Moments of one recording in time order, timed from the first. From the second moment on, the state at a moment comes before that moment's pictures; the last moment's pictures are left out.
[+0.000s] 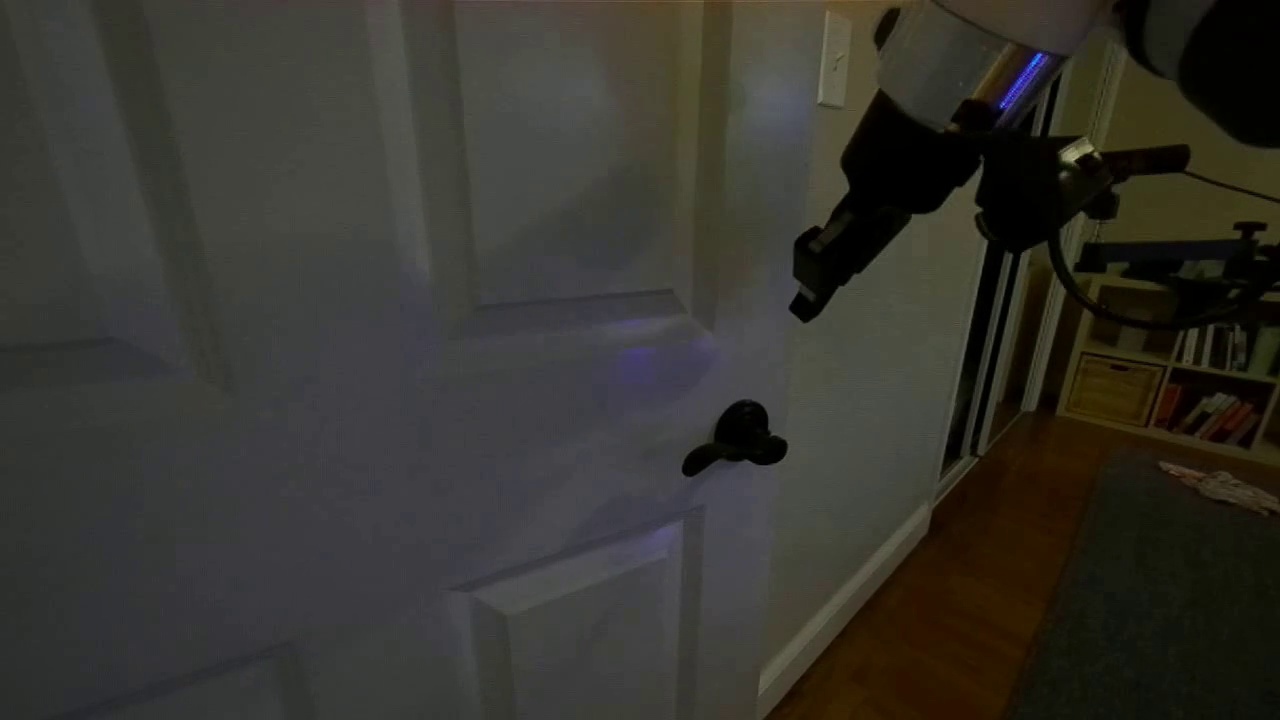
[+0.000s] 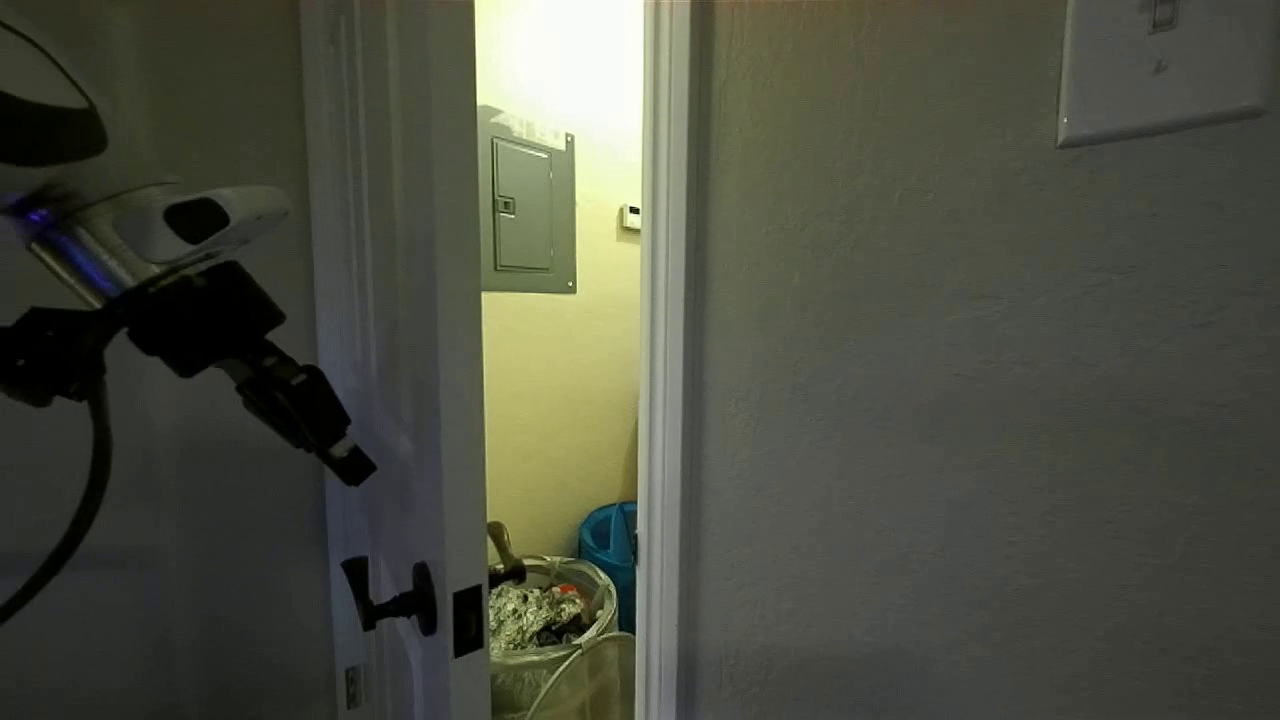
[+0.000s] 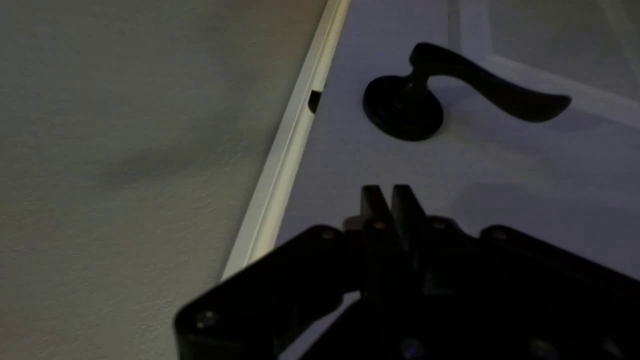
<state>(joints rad) -0.01 -0.05 0.22 -2.32 -0.81 2.68 0.91</state>
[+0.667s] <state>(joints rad) -0.02 0.08 0.17 -2.16 -0.96 2.68 1.01</state>
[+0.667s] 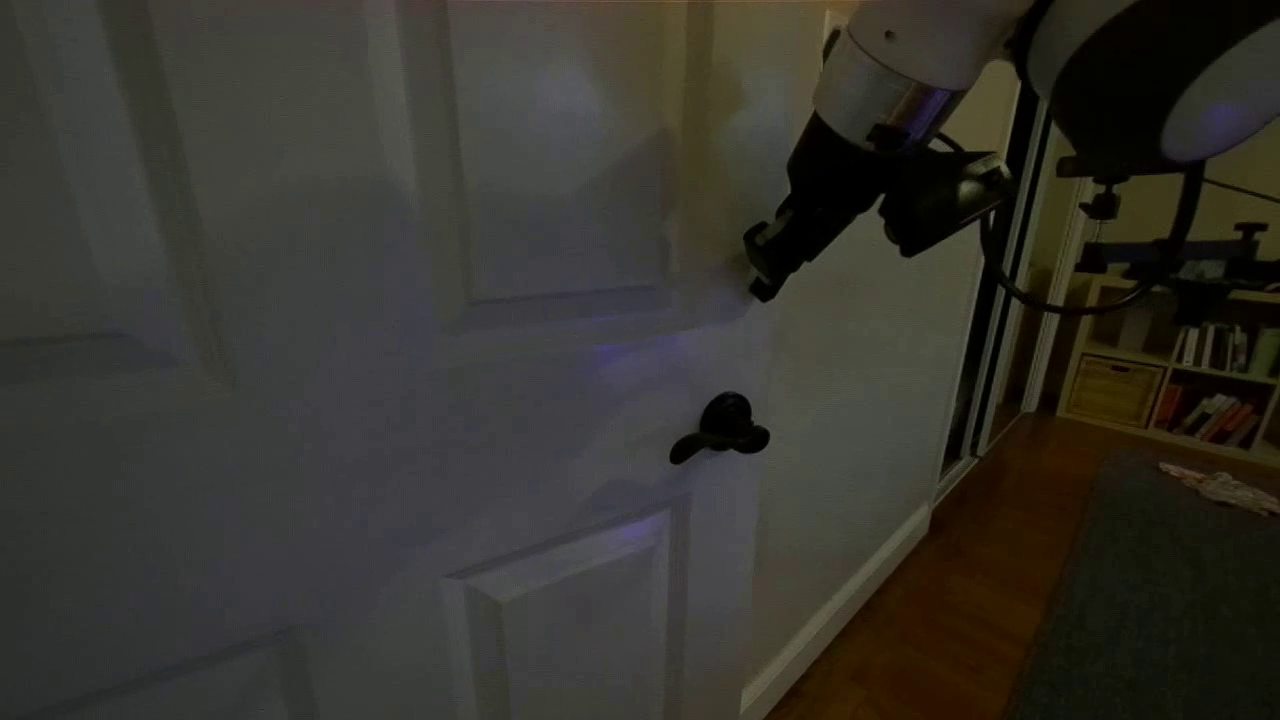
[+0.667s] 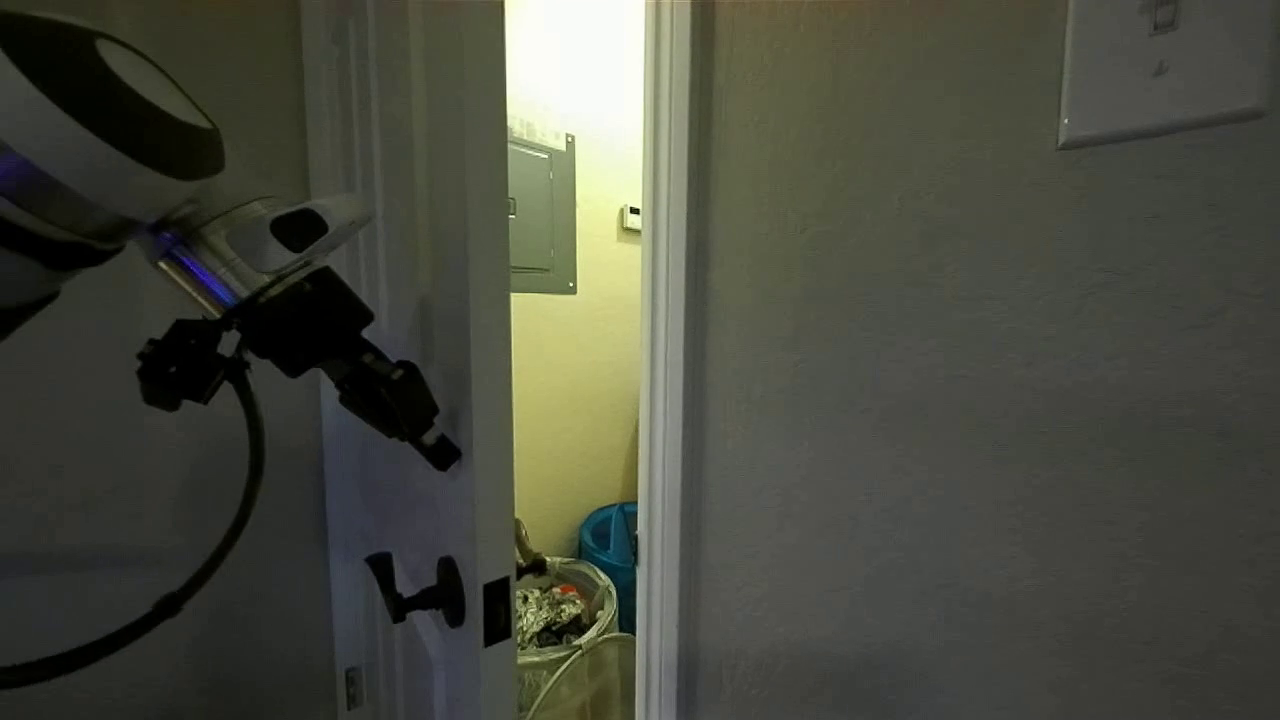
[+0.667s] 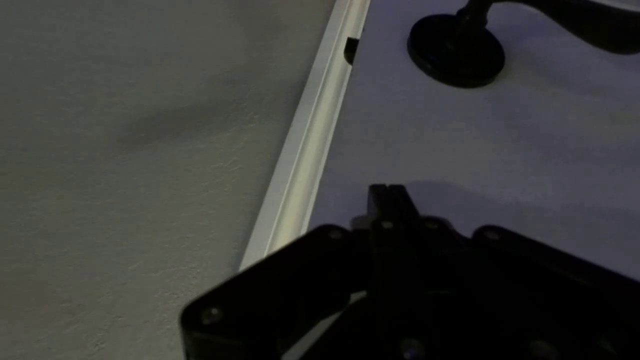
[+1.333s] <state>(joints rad) -0.02 0.25 0.14 -1.94 -1.01 2.68 1.00</state>
